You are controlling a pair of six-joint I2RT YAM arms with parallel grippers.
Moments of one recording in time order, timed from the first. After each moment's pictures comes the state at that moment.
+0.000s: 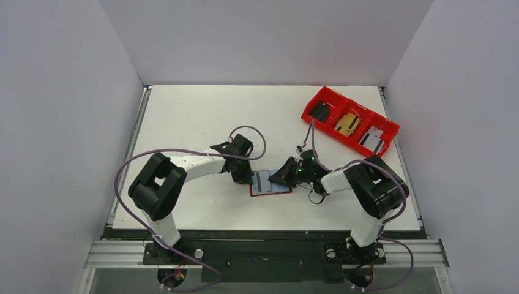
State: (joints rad) left arm -0.68 1.77 1.02 -0.40 0.07 -0.90; right arm 0.52 1.75 0.54 0.57 -0.46 1.11
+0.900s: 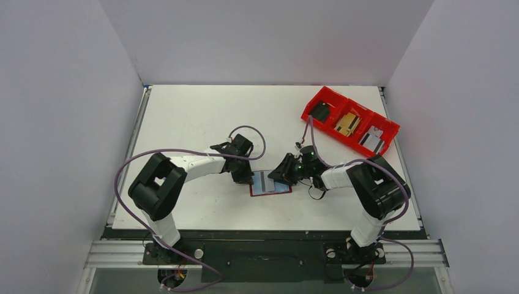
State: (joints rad) left arm -0.68 1.77 1.02 -0.41 0.07 -0.91; right arm 0.50 1.72 0.60 0.42 -0.46 1.00
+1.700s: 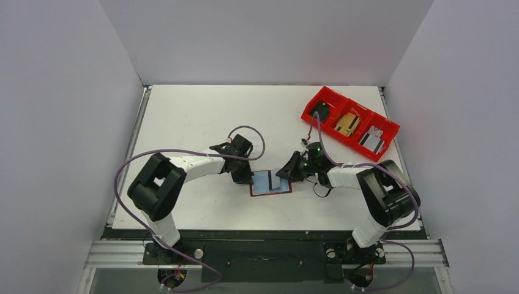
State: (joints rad) left arm -0.67 1.76 1.01 -0.40 0.07 -0.92; right arm 0.45 1.65 0.61 0.31 -0.46 0.92
